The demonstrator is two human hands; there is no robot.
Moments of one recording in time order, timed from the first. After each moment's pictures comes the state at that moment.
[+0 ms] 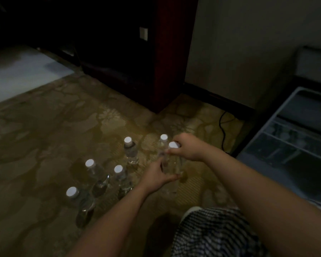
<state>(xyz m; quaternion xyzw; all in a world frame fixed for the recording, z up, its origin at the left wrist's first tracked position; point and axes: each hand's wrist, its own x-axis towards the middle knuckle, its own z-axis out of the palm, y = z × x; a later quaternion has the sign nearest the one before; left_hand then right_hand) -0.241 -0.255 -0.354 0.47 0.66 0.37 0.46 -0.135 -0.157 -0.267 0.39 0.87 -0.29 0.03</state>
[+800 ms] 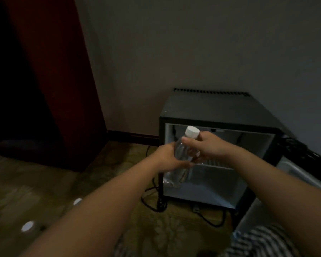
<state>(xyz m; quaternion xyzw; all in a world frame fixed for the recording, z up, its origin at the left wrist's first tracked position) 0.009 -0.092 -0.171 0.74 0.52 0.17 0.39 0.165 -0.101 -0.140 0.55 0.65 -0.45 -0.28</state>
